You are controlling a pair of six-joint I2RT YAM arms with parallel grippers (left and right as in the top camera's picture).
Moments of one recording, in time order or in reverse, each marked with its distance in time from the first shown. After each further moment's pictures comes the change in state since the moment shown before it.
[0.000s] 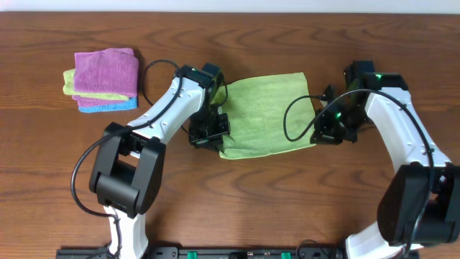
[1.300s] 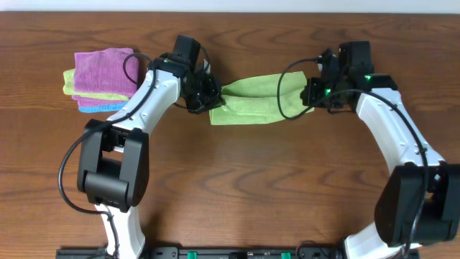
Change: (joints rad) left arm 0.151 0.000 0.000 0.502 0.109 -0.154; right arm 0.056 0.000 -0.006 0.562 0.004 0.122
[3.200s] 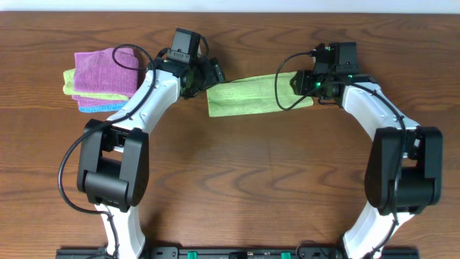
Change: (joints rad) left arm 0.001 0.000 0.000 0.222 -0.321 -0.008; right arm 0.000 0.210 -0.001 0.324 0.060 0.025
